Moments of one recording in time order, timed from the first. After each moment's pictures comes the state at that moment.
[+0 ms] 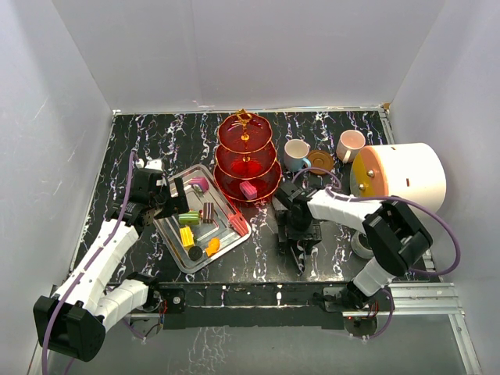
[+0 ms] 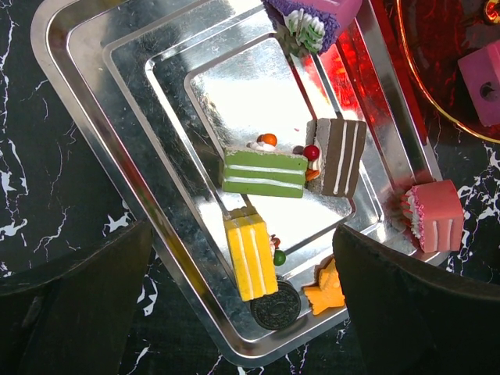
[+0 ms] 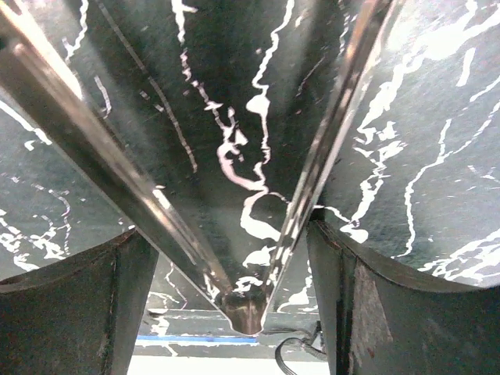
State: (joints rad) left arm -0.28 0.96 0.79 -0.70 -0.14 -0.39; right arm 0.68 1.59 0.87 -0.78 0.01 0.65
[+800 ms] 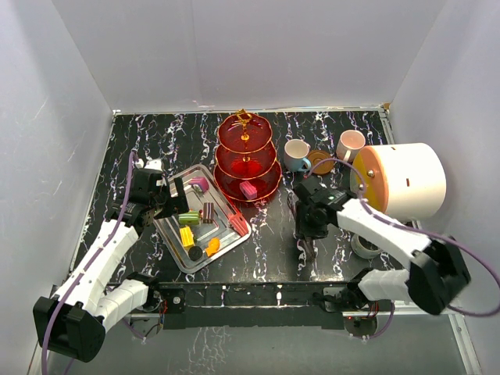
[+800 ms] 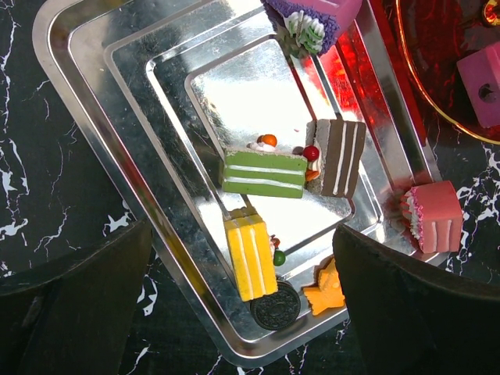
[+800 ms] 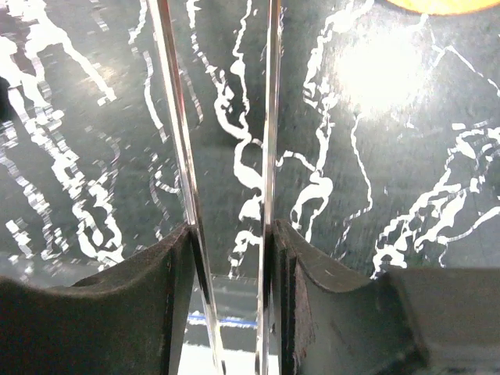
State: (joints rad) left arm -0.28 0.96 0.79 -0.70 -0.14 -0.39; right arm 0.63 1.31 0.84 -0.83 0.06 0.66
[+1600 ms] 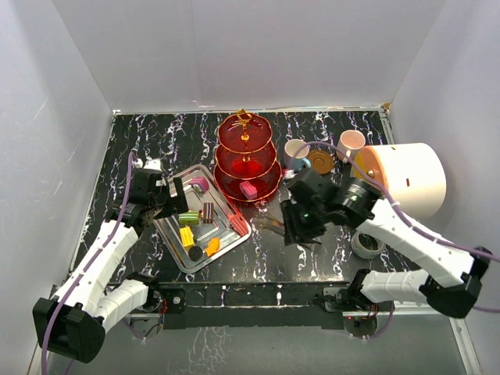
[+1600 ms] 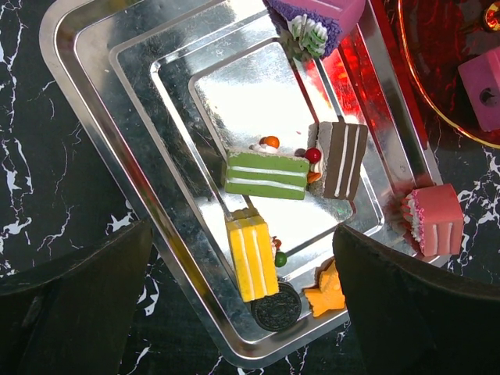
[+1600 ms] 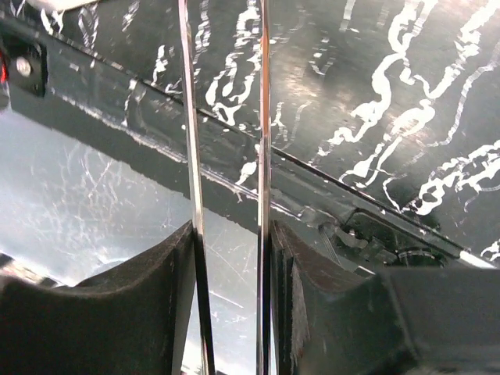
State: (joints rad) left arm -0.28 0.95 0.79 -0.70 -0.15 -0.39; right arm 0.86 1.13 1.29 -1.26 -0.08 0.61
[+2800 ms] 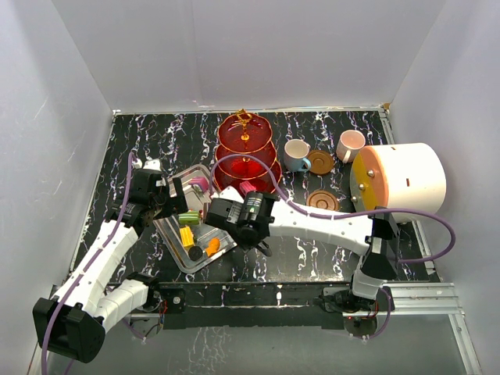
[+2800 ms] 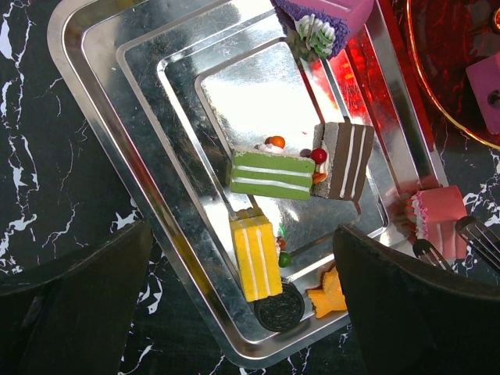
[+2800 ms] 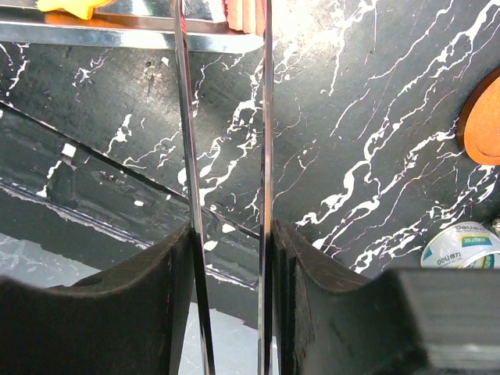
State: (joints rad) left arm -0.28 0.95 0.79 -0.71 -0.17 -0.40; right arm 1.26 1.71 1.62 -1.25 0.32 0.55
